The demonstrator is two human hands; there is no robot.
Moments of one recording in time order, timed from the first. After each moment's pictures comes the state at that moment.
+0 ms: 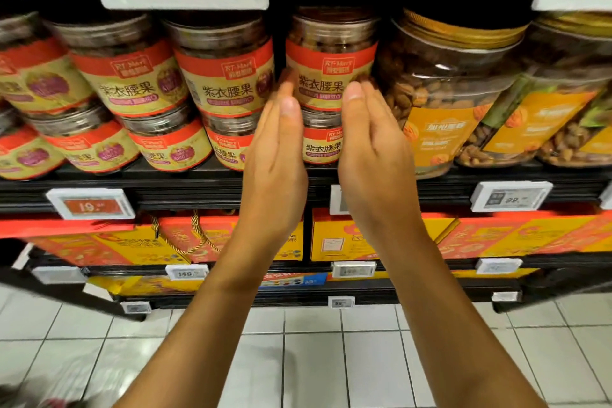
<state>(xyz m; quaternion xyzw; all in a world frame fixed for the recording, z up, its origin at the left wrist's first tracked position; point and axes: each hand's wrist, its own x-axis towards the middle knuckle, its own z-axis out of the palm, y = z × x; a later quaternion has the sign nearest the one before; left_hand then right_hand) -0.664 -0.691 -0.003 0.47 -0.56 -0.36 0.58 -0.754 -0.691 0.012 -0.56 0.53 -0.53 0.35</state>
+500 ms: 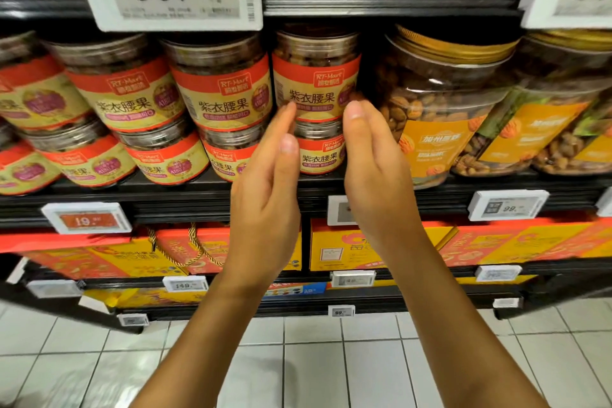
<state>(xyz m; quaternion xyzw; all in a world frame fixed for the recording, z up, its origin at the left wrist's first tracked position) -0.658 -0.676 -0.012 0.44 -0.57 -0.36 0.59 -0.763 -0.696 0.004 -0.56 0.51 -0.52 0.40</state>
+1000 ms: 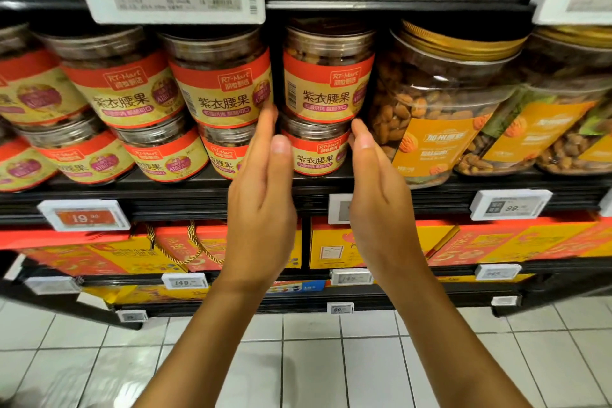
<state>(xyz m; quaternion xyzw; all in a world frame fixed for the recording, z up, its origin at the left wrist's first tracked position) -0.656 -0.677 -0.024 0.47 -0.54 -0.36 0.60 -0.763 -0.683 -0.018 -0.52 0.50 -0.54 0.43</state>
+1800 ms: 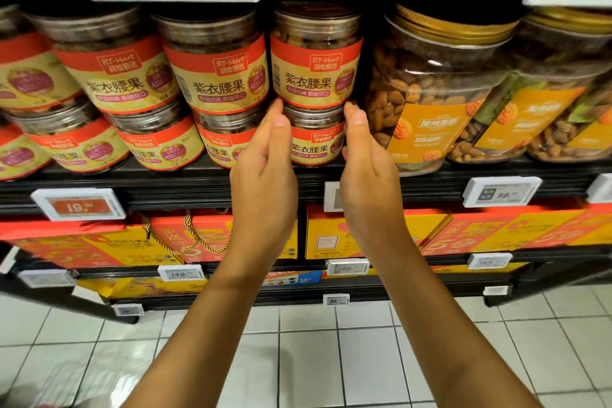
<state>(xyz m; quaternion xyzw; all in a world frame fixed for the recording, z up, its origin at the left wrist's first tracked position) -0.664 -0.689 -0.019 0.49 -0.46 -0.41 0.61 -0.756 -0.694 -0.020 -0.50 0.49 -0.56 0.44</state>
